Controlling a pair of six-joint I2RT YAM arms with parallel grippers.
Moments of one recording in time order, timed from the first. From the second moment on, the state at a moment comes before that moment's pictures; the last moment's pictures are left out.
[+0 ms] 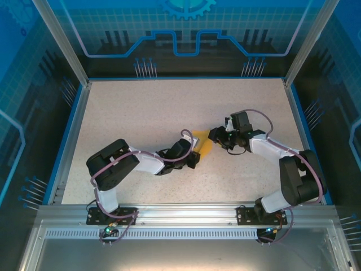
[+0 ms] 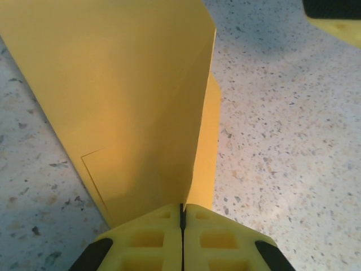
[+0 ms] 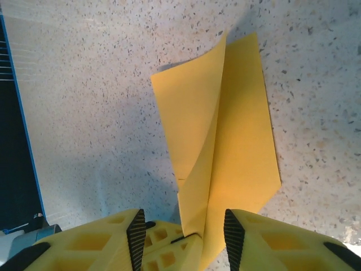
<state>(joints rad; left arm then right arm) -0.84 1.84 0.76 0.40 0.04 -0.54 0.29 1.49 0.78 -0.20 -0.47 0.78</state>
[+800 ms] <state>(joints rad) -0.71 1.85 0.61 0.72 0.29 -0.93 0.35 1.72 0.86 -0.15 -0.57 0.68</state>
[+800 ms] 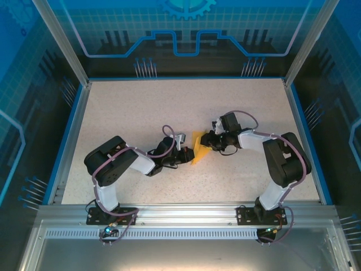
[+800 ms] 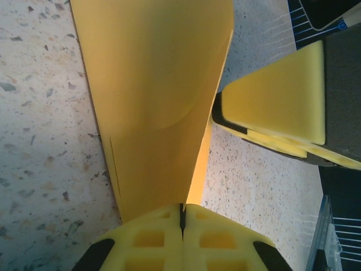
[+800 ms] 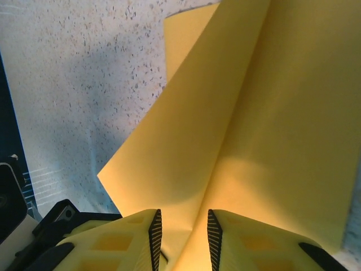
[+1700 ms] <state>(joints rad) -0.71 1.86 0.61 0.71 0.29 -0.95 0.36 1.82 0.93 -0.20 -0.56 0.72</state>
